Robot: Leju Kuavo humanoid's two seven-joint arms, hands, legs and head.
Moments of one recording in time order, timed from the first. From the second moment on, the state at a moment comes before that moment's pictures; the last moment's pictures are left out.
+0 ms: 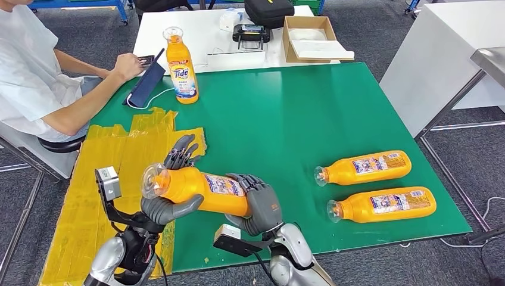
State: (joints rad) left arm -0.09 0.00 -0.42 -1.65 0.45 -0.20 -0.14; right arm -0.19 0.14 0.67 -1.13 0.80 -0.48 -0.20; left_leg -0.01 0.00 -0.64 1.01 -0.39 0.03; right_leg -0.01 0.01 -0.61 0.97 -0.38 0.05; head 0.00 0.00
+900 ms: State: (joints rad) left arm -0.13 -0.01 -0.47 -1.58 0.42 -0.17 -0.15; right arm -0.21 0.16 0.70 -1.12 0.73 -0.55 -0.24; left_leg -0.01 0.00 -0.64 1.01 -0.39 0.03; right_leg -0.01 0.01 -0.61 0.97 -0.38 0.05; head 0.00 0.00
